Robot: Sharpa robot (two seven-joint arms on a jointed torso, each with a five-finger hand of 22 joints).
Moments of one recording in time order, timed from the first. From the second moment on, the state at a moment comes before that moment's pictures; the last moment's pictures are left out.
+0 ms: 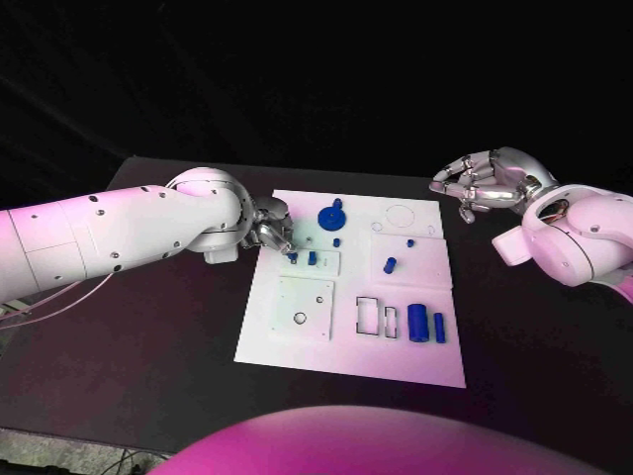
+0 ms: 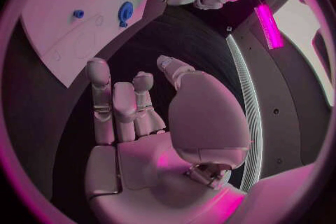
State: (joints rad) left arm 1.26 -0.79 -0.11 1.44 -1.14 0.20 -0.41; left_hand 1.11 -0.16 0.75 0.20 0.27 0.72 0.07 0.97 0.61 1.26 -0.01 1.21 0.97 1.47 -0.06 1.50 1.31 0.07 1.46 0.04 1.42 1.31; right arm 1.31 -0.90 -0.16 1.53 -0.56 -0.42 0.07; right_hand 1.21 -0.23 0.40 0.15 0.29 0.80 0.14 0.53 0.47 1.16 0.05 0.98 0.87 1.34 -0.01 1.22 1.13 0.15 1.18 0.10 0.88 0.94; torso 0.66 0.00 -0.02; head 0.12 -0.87
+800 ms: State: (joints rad) left arm 1.25 -0.78 -0.11 1.43 -1.14 0.21 -0.41; left_hand 1.11 -0.16 0.75 0.20 0.27 0.72 0.08 0.98 0.61 1.26 -0.01 1.21 0.97 1.47 -0.06 1.50 1.31 0.07 1.46 0.04 1.42 1.31; right arm 1.31 -0.90 -0.16 1.53 -0.55 -0.41 0.07; right_hand 1.21 -0.23 0.40 0.15 0.30 0.80 0.14 0.53 0.47 1.16 0.05 0.98 0.87 1.34 -0.01 1.22 1.13 0.15 1.18 0.10 0.88 0.94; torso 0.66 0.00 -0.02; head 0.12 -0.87
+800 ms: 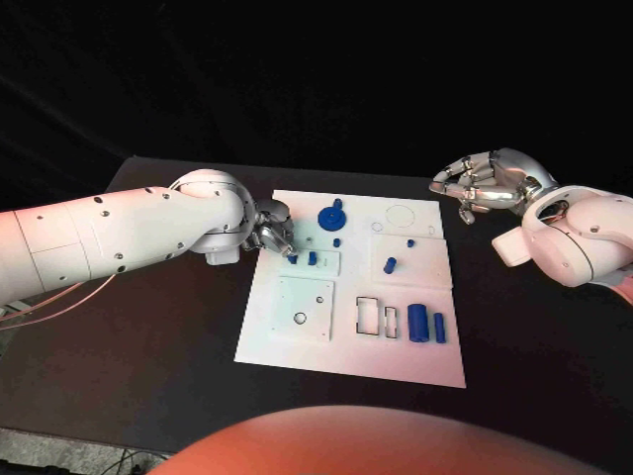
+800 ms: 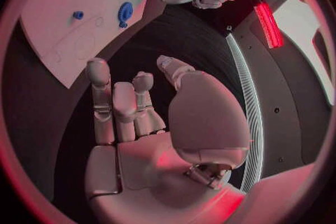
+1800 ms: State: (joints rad) left arm 1.25 -0.77 -0.11 1.43 -1.13 0.23 -0.41; left_hand 1.09 -0.17 0.82 0.14 0.27 0.73 0.08 0.98 0.61 1.26 -0.01 1.21 0.97 1.47 -0.06 1.50 1.31 0.07 1.46 0.04 1.42 1.31; right arm 1.31 -0.90 -0.16 1.53 -0.54 -0.40 0.07; right_hand 1.21 -0.22 0.40 0.15 0.30 0.80 0.14 0.53 0.47 1.16 0.05 0.98 0.87 1.34 -0.01 1.22 1.13 0.15 1.18 0.10 0.88 0.94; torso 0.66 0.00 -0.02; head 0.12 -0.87
